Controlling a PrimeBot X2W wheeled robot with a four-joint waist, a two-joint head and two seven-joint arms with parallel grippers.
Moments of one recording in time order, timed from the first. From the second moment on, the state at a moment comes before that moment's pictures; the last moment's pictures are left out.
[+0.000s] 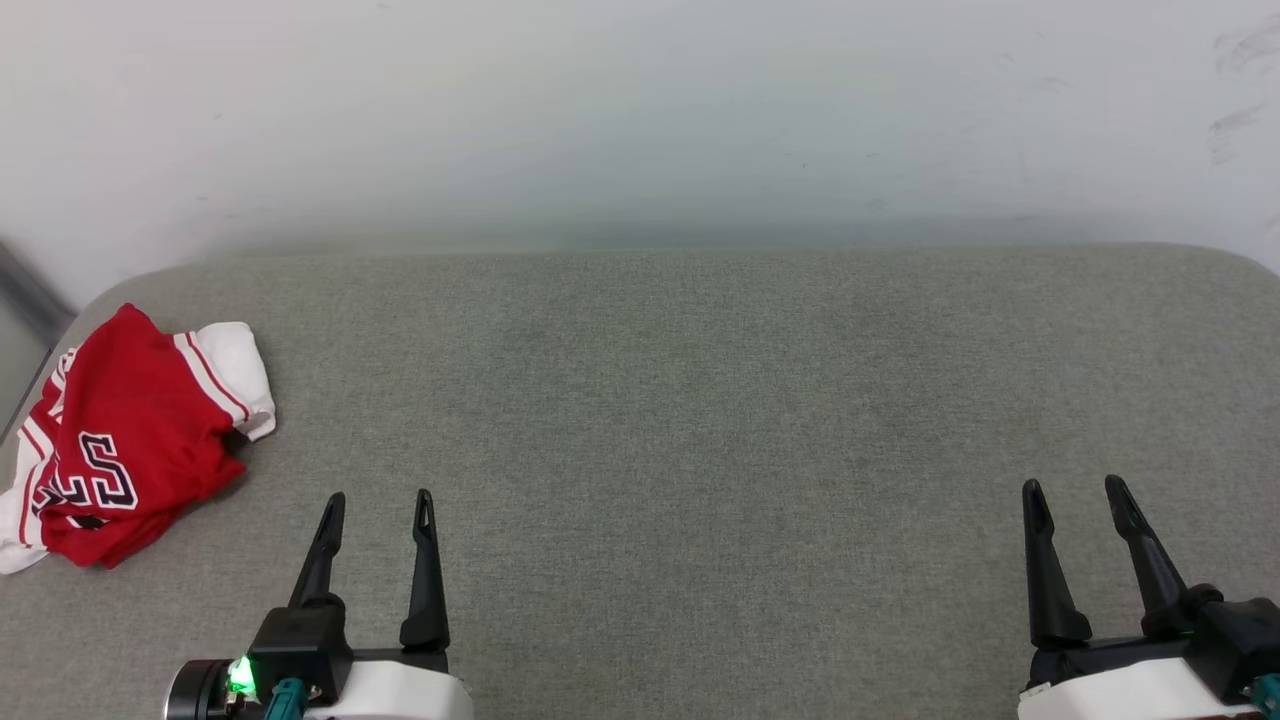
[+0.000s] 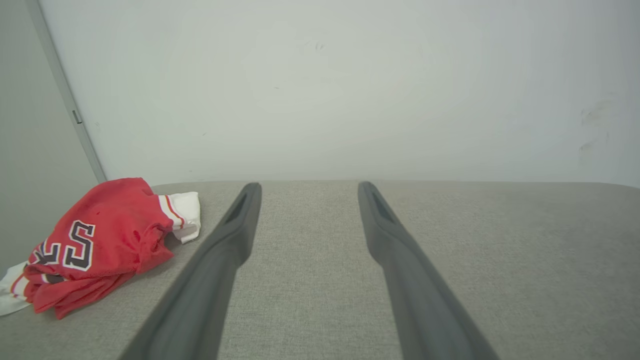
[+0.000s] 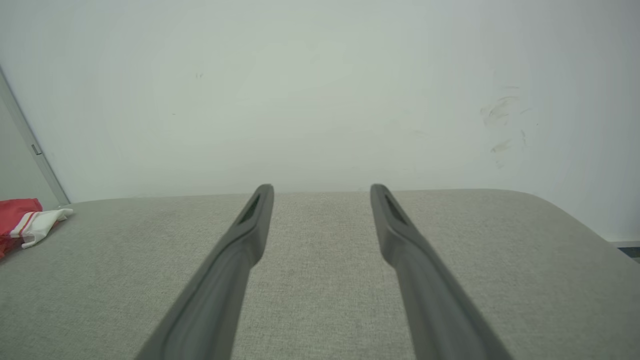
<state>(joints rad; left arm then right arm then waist) 0.06 0.05 -0.07 0.00 -0.08 0.08 -0.26 0.08 -0.05 -0.05 -0.01 0.14 0.13 -0.26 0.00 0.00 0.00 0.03</state>
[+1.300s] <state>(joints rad) 0.05 0.05 -0.02 0.05 -0.13 0.07 -0.26 0.10 -0.05 -0.03 -0.01 0.14 0.13 -0.26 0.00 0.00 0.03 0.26</state>
